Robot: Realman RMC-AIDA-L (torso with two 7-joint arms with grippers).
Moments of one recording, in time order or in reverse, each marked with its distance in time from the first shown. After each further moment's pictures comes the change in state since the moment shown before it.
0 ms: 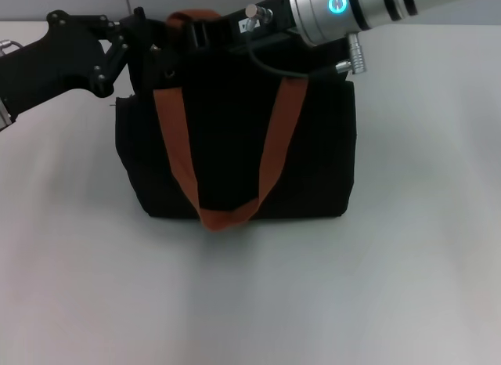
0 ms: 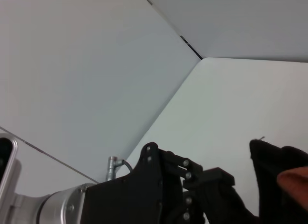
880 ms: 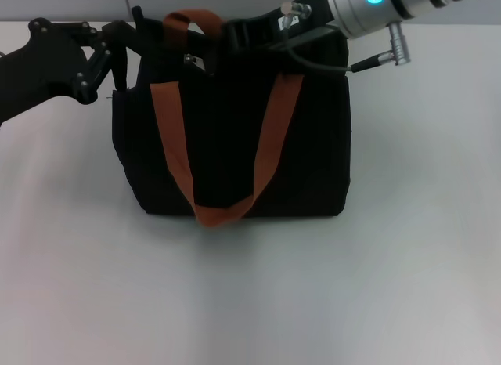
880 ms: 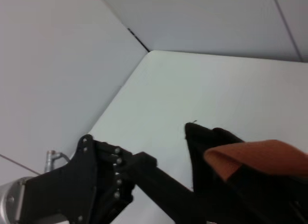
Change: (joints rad) left arm 0.034 0.008 -0.007 0.012 -0.009 0.014 0.001; right arm -0.104 -0.002 -0.026 -0.293 -0.224 -0.068 0.256
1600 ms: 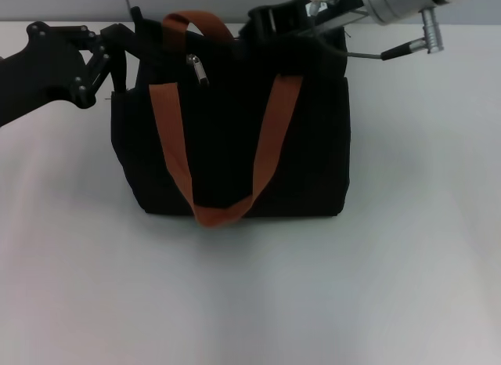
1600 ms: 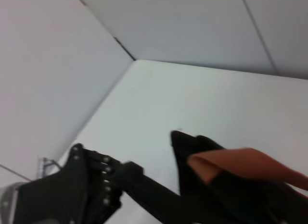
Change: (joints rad) left arm 0.009 0.000 0.000 0.000 -0.002 0.020 -0.001; right arm -0.062 0.000 0.009 -0.179 -0.073 -0.064 0.080
